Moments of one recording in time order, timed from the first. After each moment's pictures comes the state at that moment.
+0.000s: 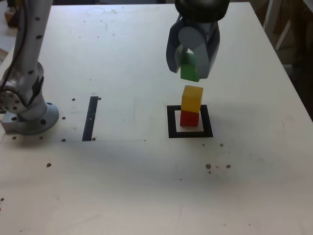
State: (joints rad) arm -0.06 2.04 -1.91 1.56 0.15 0.32
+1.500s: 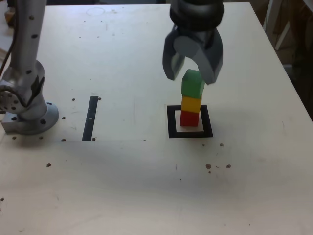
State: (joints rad) arm -0.09 1.96 -1.79 1.48 0.17 0.26
